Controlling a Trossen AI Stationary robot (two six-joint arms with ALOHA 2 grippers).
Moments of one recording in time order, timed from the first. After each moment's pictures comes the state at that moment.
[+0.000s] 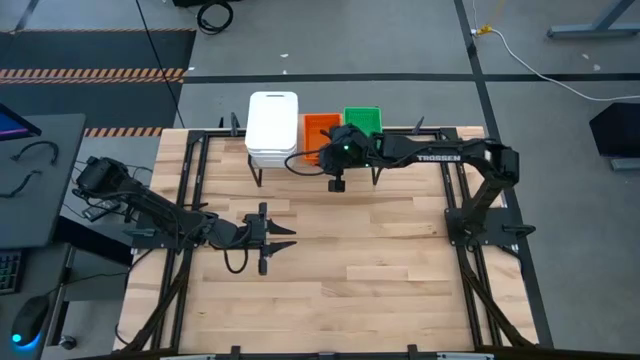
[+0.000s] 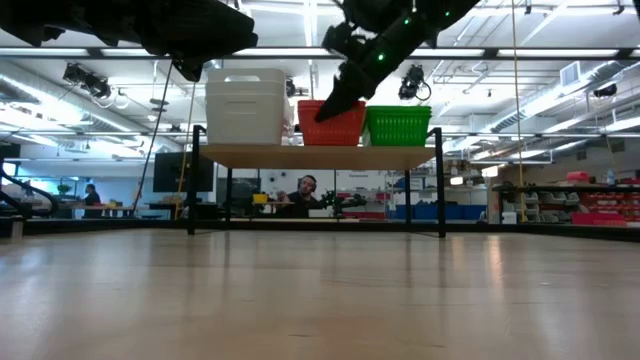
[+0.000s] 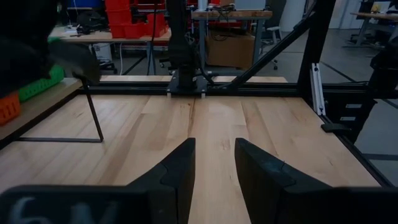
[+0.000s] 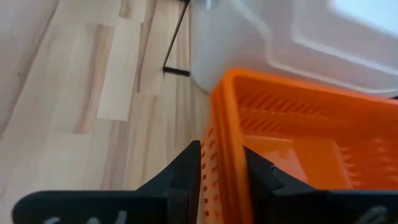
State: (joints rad) left arm -0.40 1.24 0.46 0.67 -0.47 -0.07; right arm -0.27 1.69 1.34 -0.29 0.06 -0.42
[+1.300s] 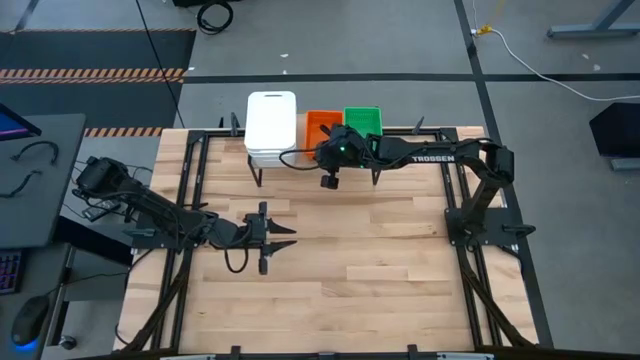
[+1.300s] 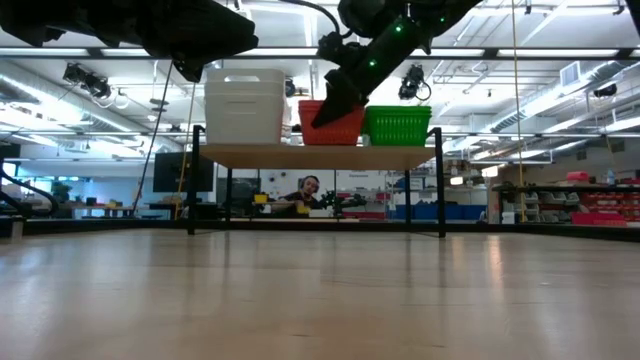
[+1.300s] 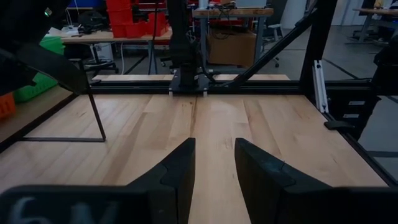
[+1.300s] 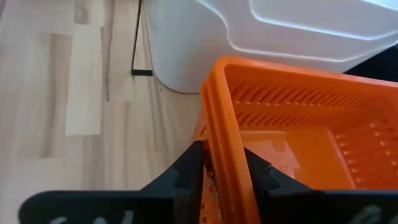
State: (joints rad) left arm -0.39 1.24 0.46 0.66 -0.47 -0.06; right arm -0.27 1.73 1.34 -0.24 0.19 -0.29
